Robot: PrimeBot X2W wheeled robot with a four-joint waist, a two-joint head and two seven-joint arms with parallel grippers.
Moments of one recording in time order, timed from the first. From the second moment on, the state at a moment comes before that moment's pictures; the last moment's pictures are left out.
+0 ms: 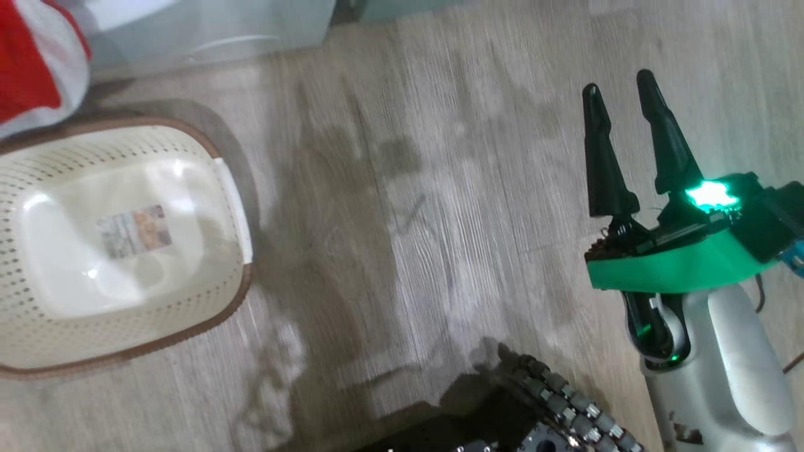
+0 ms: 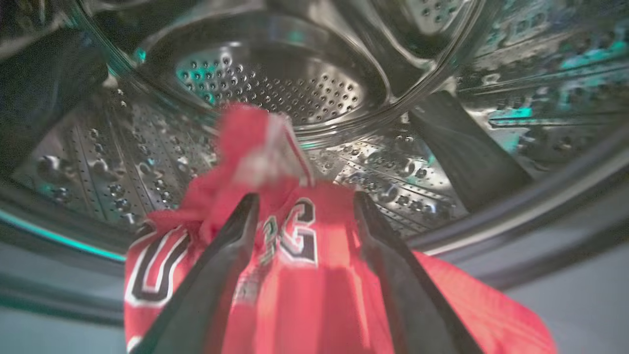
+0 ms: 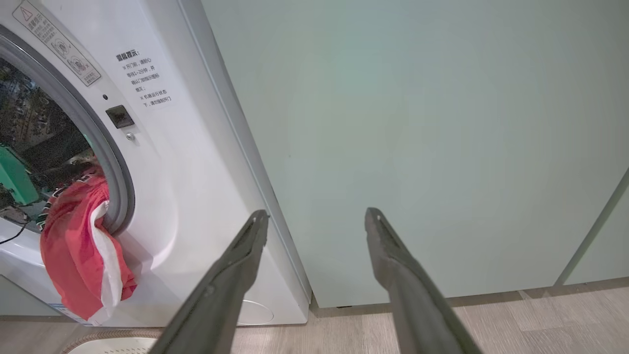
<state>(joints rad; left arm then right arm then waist) -1.25 0.54 -0.27 0.92 -0.42 -0.04 -0.18 -0.31 -0.05 0.13 -0.04 0.39 0.13 -0.26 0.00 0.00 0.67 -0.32</state>
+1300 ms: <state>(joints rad) -0.19 0.43 -0.31 -0.01 -0.43 0.36 -0.23 -0.20 -0.05 0.05 0.12 0.26 0.13 -0.25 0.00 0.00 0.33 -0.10</state>
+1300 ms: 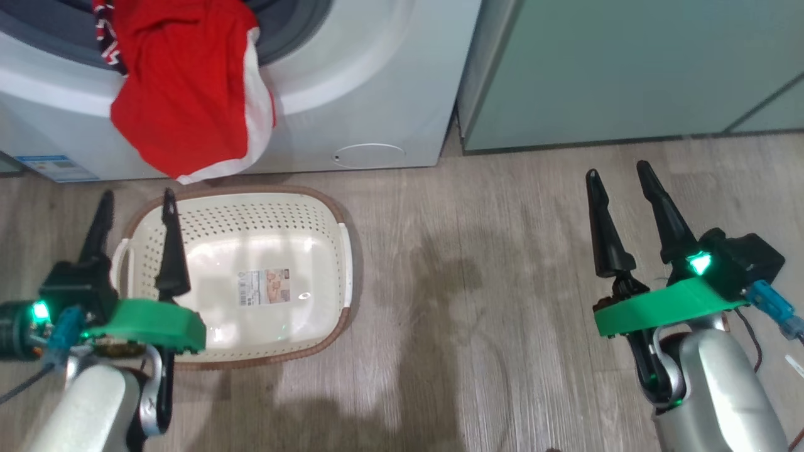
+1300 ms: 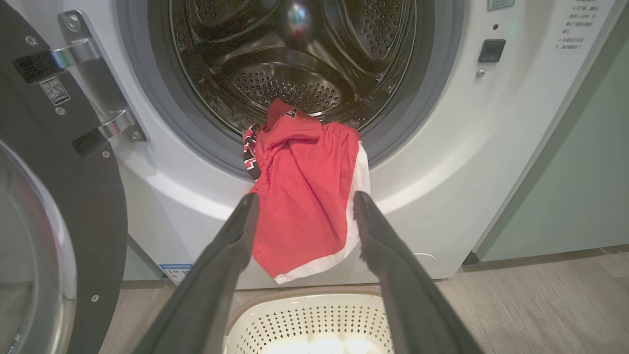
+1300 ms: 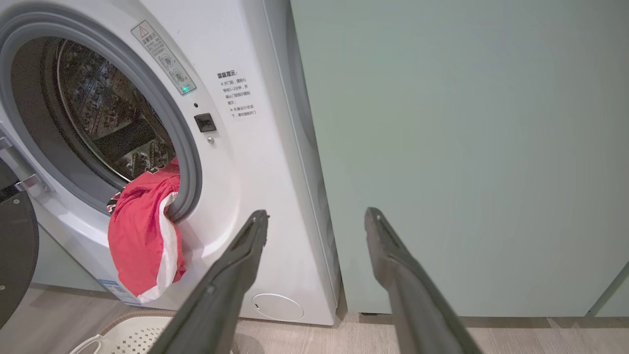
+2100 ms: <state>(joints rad) -0.19 0.42 -0.32 0.00 -0.47 0.35 -0.24 -0.19 -0.05 0.04 0.12 0.25 0.13 -0.23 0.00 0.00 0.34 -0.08</state>
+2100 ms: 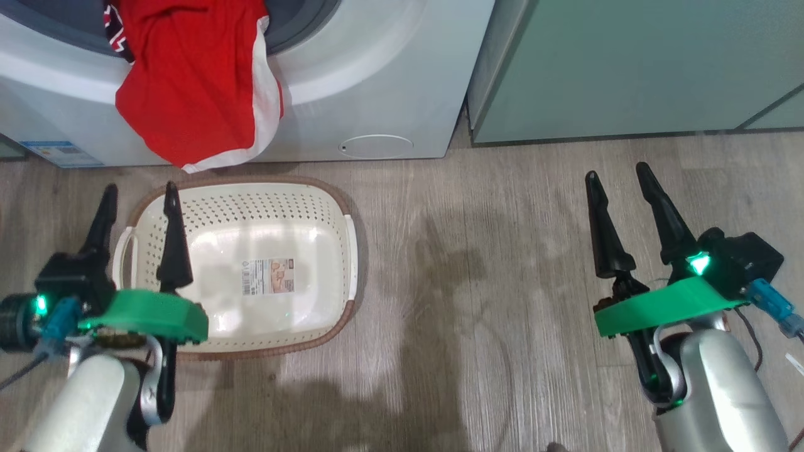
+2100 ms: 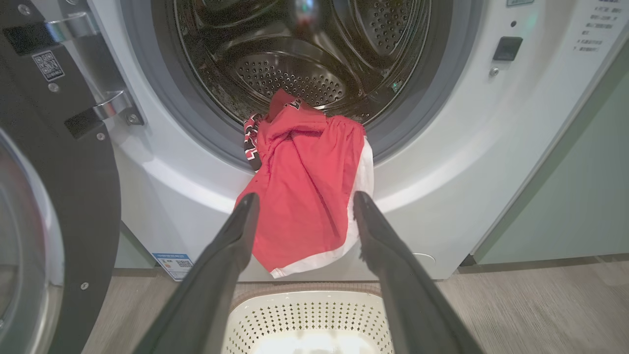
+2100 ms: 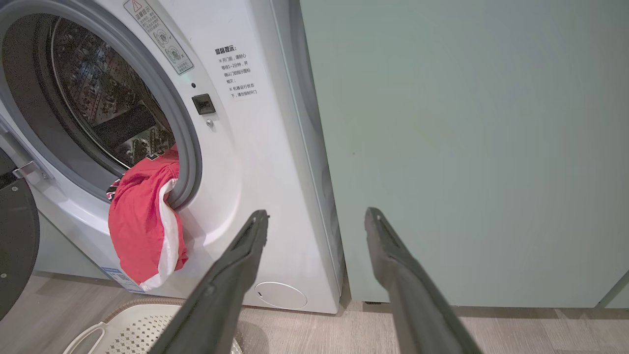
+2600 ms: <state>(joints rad) -0.45 0.40 -0.30 0.19 -0.50 0.28 -0.22 -0.22 -0.05 0.06 0.10 0.26 0.13 -0.23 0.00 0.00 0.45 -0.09</state>
